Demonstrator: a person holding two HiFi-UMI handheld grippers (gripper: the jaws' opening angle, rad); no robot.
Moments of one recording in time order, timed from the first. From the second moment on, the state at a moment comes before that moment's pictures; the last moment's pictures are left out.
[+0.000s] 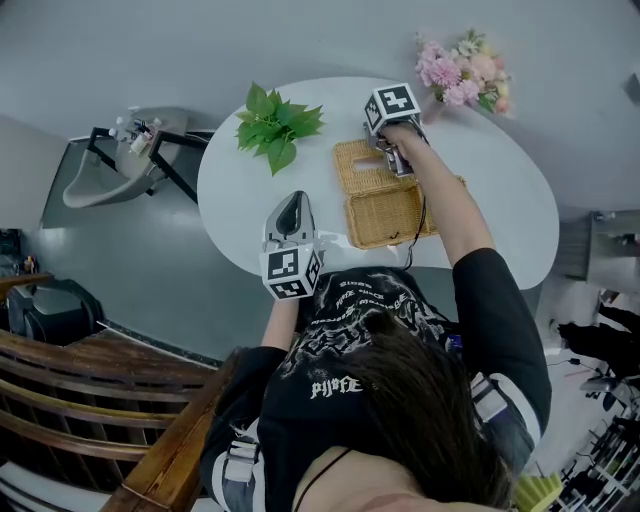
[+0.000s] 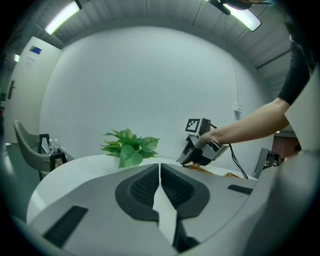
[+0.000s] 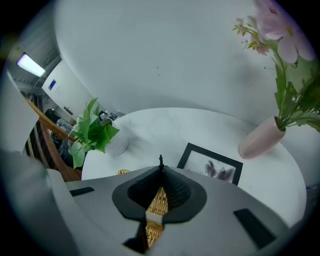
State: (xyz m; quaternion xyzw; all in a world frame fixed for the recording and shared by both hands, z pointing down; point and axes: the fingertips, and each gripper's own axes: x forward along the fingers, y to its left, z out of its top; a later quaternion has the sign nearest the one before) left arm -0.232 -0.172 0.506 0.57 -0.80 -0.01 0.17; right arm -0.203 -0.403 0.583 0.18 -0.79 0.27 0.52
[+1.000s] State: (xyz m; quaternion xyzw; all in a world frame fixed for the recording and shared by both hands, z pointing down) left arm -0.188 -0.151 0.504 0.62 -0.76 0.00 0.17; right arm -0.174 -0.376 0.489 0.20 -0.87 0.23 0.39
